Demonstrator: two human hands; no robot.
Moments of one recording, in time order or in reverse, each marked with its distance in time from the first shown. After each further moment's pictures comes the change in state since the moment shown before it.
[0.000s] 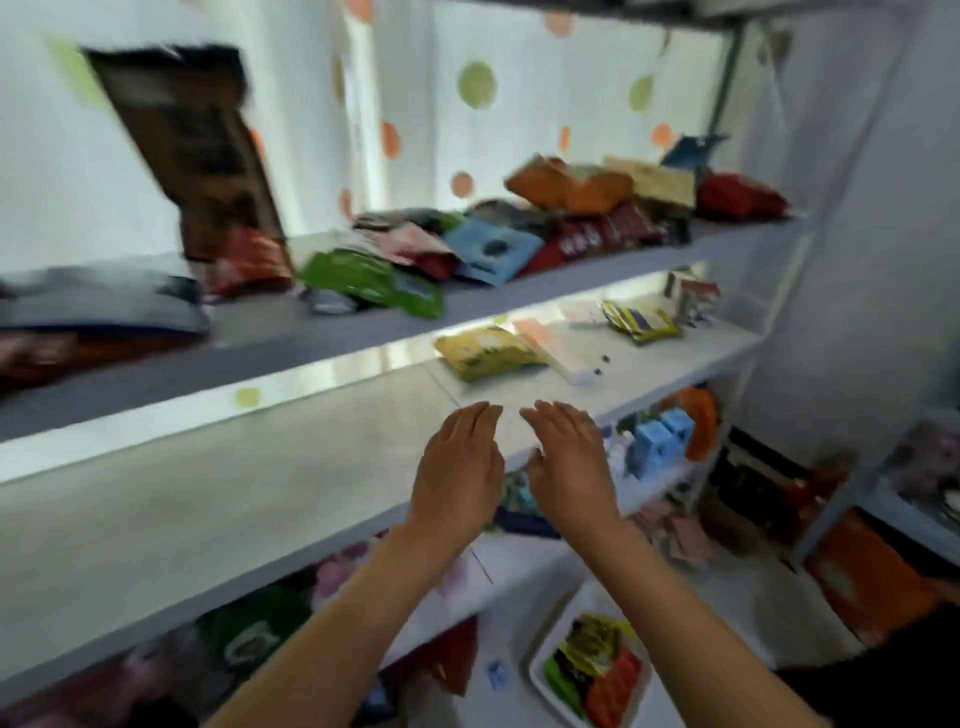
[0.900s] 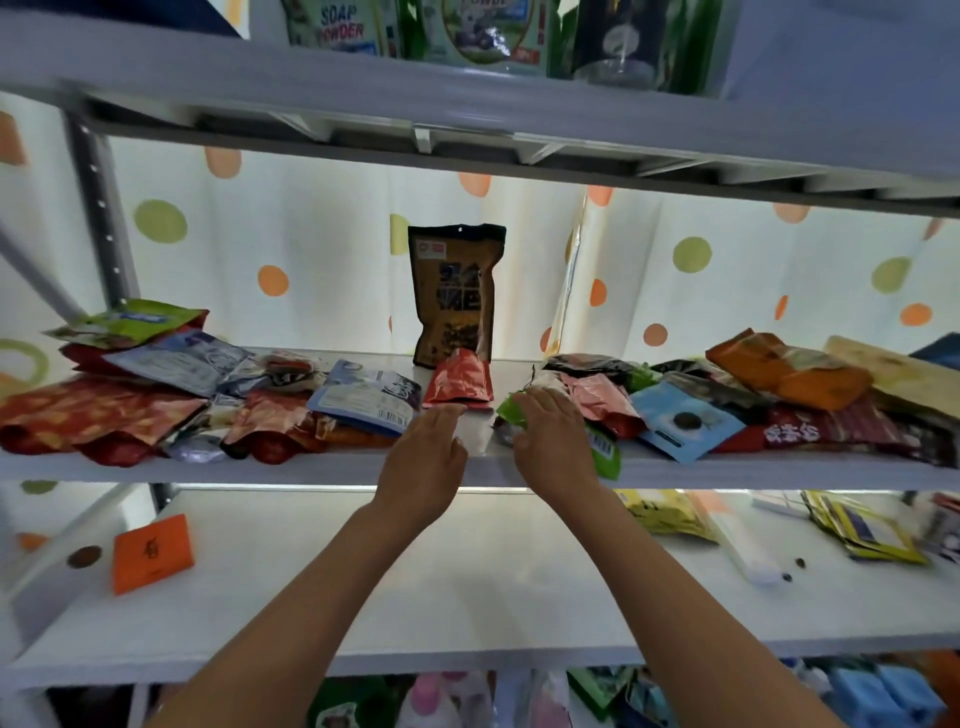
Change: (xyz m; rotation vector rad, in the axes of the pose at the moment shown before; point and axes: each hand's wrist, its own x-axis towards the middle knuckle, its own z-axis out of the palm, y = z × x) left_hand 0.043 -0.104 -0.188 0.221 0.327 -0.391; right_hand 0.196 -0.187 0.023 0.165 -0.123 -0.369
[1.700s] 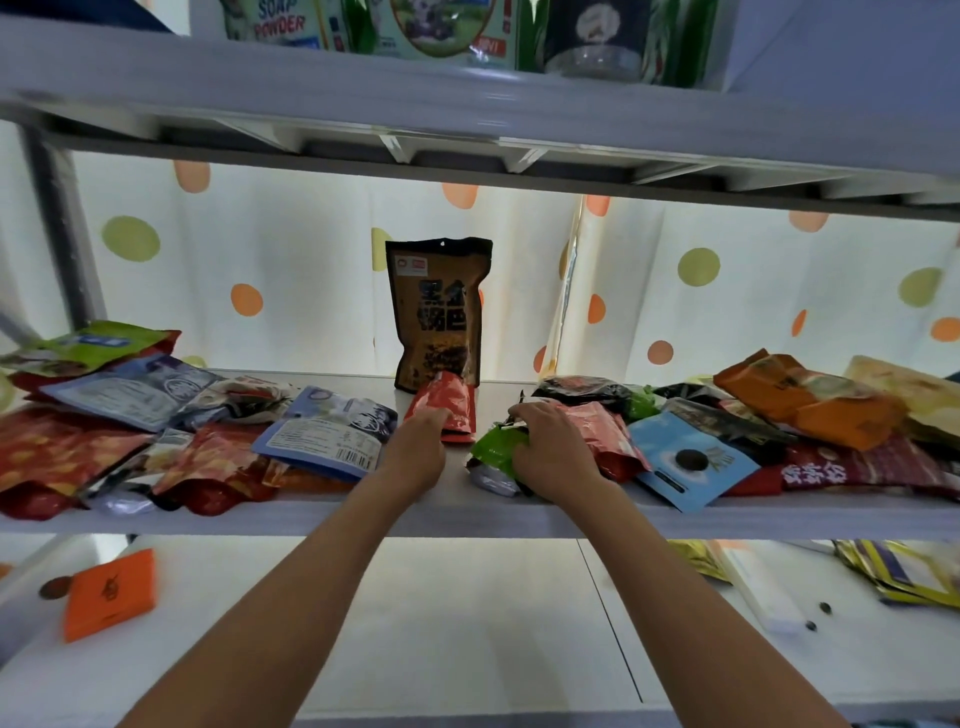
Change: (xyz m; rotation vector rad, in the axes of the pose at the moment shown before) left_hand 0.113 -0.022 0.060 0.095 -0.141 -0.114; right_hand 0.062 0.049 -0.004 0.116 -0.269 0.090
